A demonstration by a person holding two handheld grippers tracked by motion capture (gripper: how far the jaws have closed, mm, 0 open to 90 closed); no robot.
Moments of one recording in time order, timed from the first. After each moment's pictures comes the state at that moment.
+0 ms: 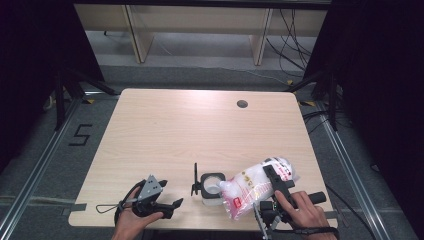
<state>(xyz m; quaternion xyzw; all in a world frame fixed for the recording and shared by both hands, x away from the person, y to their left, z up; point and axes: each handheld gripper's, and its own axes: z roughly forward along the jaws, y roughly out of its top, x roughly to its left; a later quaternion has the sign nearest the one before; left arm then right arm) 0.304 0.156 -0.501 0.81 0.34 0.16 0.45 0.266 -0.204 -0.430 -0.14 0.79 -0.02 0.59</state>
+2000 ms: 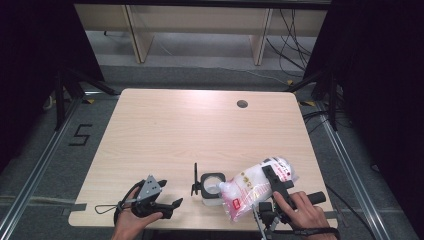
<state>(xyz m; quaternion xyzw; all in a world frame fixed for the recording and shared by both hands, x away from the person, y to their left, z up) 0.303 0.158 -0.499 0.81 0.34 0.16 0.45 0.264 -0.200 -0.424 -0.16 0.79 -0.04 0.59</state>
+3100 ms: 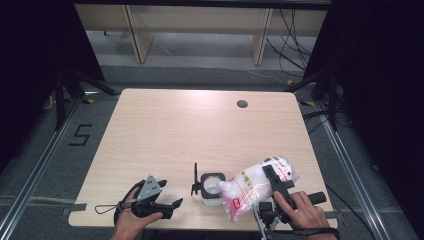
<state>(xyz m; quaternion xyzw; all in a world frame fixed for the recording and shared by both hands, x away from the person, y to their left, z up) 0.303 0.157 -0.499 0.81 0.34 0.16 0.45 0.263 -0.203 -0.430 -0.13 0.79 -0.02 0.60</state>
